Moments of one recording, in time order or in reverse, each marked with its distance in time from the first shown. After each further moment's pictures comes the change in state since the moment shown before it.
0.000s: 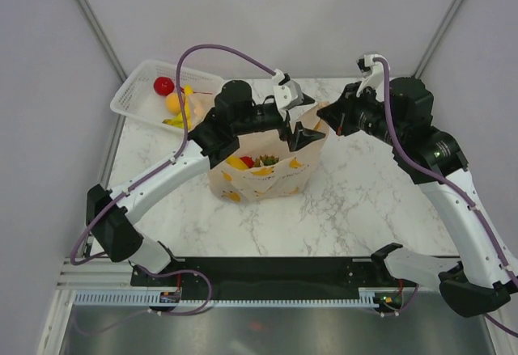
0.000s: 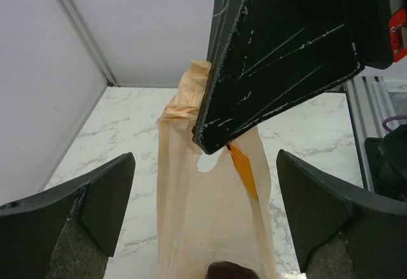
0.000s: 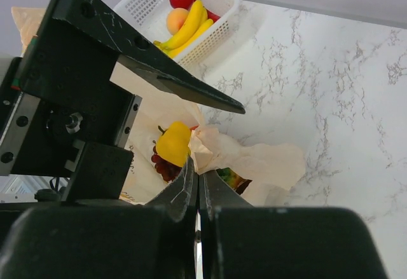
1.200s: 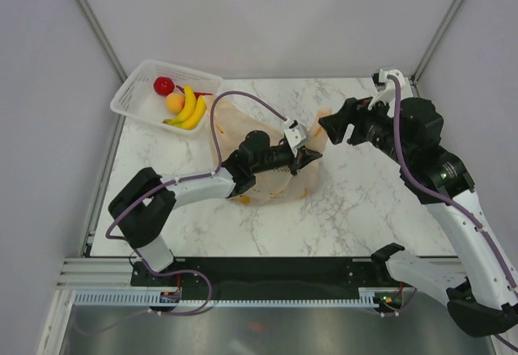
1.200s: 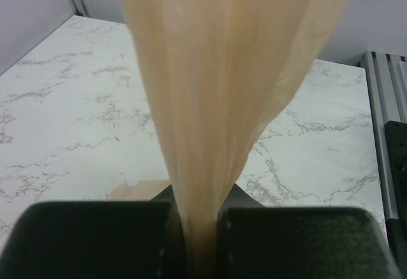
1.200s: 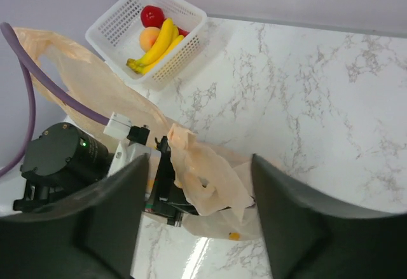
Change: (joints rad) left arm -0.082 0.163 -0.454 0.594 -0.170 -0.150; right arm 0.000 -0.098 -0.103 0.051 0.115 0.010
